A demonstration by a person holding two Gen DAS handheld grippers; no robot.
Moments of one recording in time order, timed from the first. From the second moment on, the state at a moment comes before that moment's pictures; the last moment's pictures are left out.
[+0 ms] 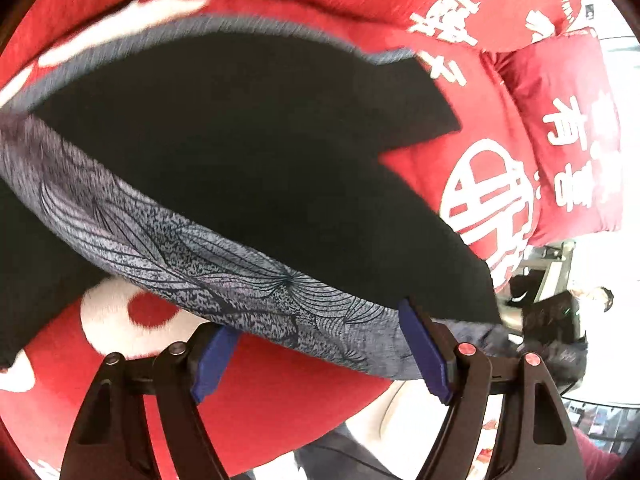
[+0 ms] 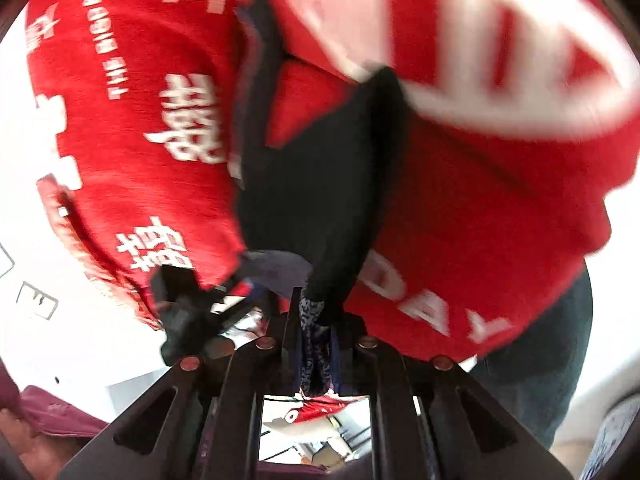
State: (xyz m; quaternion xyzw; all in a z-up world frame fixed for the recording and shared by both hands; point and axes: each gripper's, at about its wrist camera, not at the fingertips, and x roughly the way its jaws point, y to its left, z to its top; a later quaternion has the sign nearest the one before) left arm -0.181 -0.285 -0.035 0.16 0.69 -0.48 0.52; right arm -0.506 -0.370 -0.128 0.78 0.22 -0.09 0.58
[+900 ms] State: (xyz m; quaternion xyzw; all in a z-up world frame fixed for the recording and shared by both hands) left arm -0.113 -0.345 -0.031 0.24 0.59 -0.35 0.68; right arm -0.384 -0.596 -0.083 0.62 0.37 -0.18 0.67
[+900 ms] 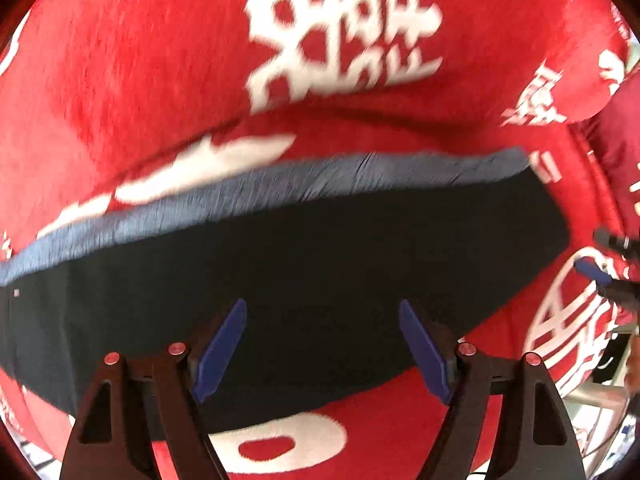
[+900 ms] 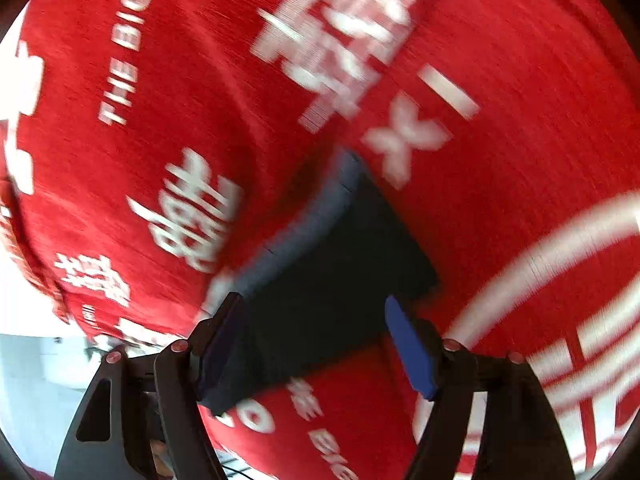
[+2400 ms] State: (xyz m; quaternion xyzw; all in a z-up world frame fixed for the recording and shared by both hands) left arm -0.111 -0.338 -0.050 0.29 0.58 -0.30 0.70; right arm -0.418 -0.607 -0.141 0.67 0.35 -0.24 0.61
